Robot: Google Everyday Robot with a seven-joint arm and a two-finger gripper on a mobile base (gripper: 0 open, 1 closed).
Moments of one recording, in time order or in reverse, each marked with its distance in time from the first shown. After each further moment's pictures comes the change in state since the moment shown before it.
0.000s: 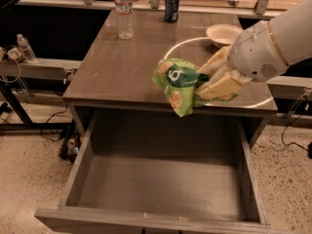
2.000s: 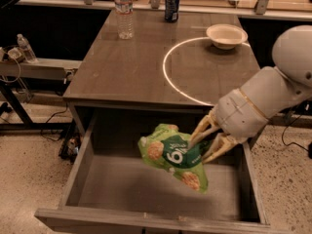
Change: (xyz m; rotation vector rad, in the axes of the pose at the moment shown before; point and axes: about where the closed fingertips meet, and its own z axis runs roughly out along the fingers) arm 0.069 0.111 0.068 -0.417 -0.076 -0.444
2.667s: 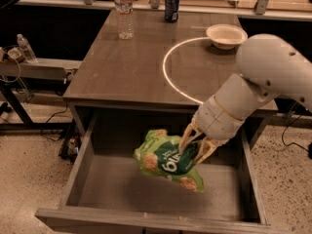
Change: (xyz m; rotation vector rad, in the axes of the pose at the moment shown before) arm 0.025 -0.014 0.038 -0.092 0.116 -0.215
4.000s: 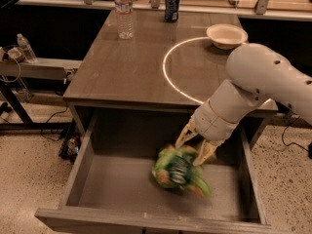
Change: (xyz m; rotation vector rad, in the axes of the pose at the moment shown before) arm 0.029 -0.001 0.017 -0.025 0.100 -0.113
